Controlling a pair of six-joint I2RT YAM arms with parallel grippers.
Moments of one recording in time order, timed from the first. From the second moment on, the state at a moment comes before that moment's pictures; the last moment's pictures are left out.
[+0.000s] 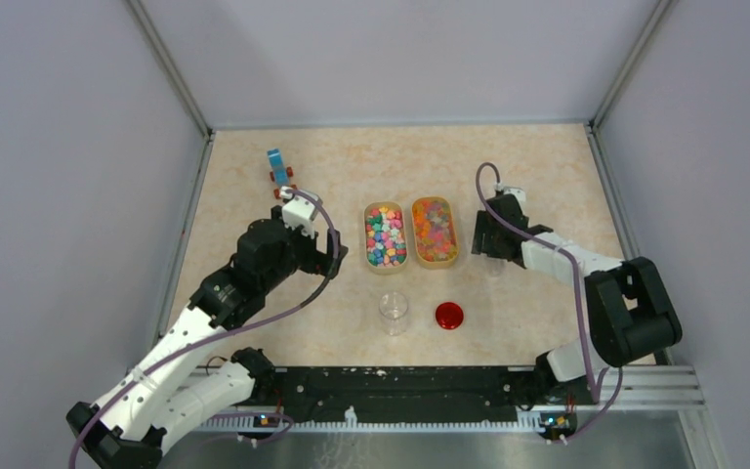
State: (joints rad) left arm -0.62 0.78 0.81 -0.43 -0.07 -0.13; right arm 0.35 1.45 0.75 -0.23 0.28 0.41
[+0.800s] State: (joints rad) left arm -0.62 0.79 0.81 -0.43 -0.06 -0.13; right arm 0.34 1.57 0.83 -0.19 0.34 0.39
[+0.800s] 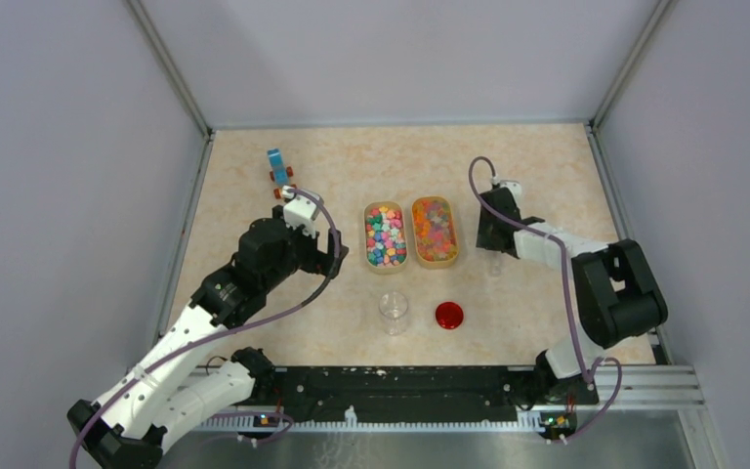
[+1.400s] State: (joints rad) left arm -0.62 0.79 0.81 -0.43 -0.06 -0.12; right arm 0.34 1.52 0.84 -0.27 0.32 0.37
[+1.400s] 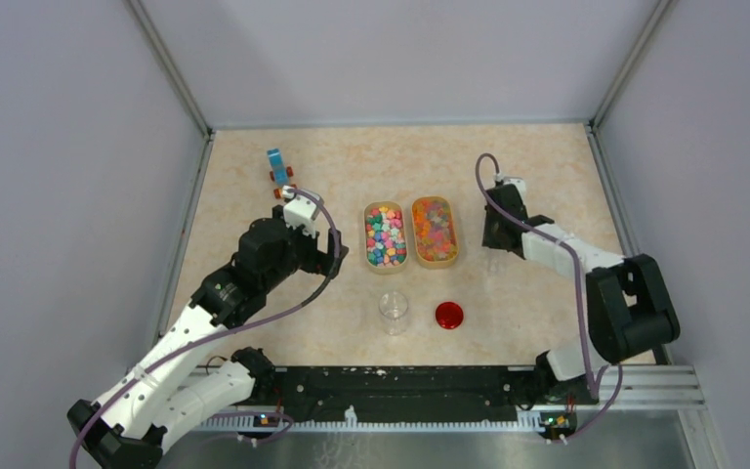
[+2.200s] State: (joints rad) left arm -0.62 0.73 0.81 -0.42 -0.04 -0.16; right arm 0.73 1.15 1.03 -0.56 0.25 0.19
